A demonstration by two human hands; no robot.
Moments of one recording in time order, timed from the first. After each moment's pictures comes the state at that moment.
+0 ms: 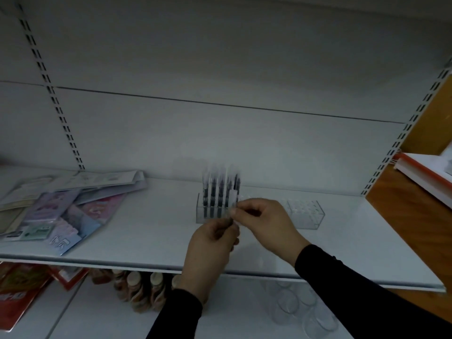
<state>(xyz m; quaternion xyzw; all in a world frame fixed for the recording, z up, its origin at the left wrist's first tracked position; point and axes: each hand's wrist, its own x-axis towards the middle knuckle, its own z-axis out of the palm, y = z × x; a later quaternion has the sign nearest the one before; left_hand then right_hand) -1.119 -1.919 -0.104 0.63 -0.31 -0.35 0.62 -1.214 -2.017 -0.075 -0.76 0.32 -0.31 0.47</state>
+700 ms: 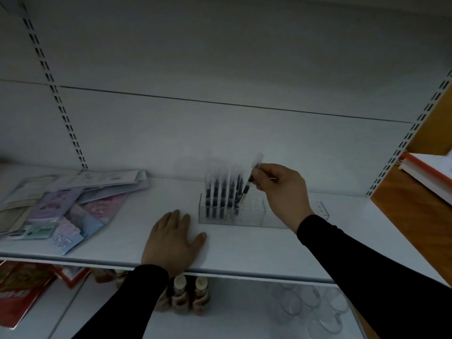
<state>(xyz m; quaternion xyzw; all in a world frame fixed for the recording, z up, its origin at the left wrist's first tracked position) -1.024 -1.923 -0.162 0.85 -0.51 -0.01 0.11 -1.203 -2.061 -0.053 -0.72 0.37 -0.44 0.39</state>
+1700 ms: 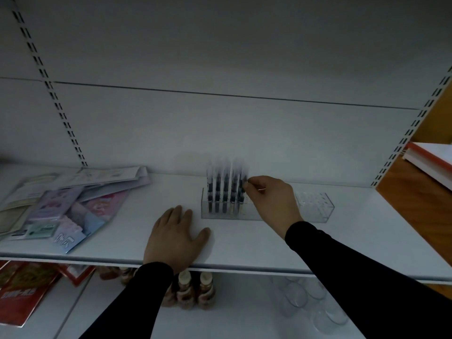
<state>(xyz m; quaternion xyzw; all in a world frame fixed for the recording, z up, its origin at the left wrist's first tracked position) -1.024 -1.923 -0.163 0.85 -0.51 0.00 0.12 -1.194 -2.052 -0.087 -0.79 0.41 -0.35 0.28</state>
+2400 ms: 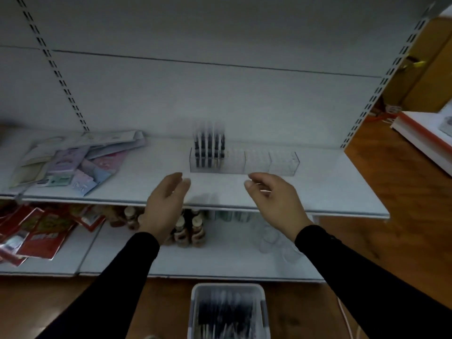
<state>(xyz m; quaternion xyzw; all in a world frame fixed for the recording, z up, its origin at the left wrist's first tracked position) -1.111 -1.836 -0.086 0.71 -0.32 -0.28 0.56 -1.302 -1.955 -0.078 -0.79 0.41 -0.30 0.35</state>
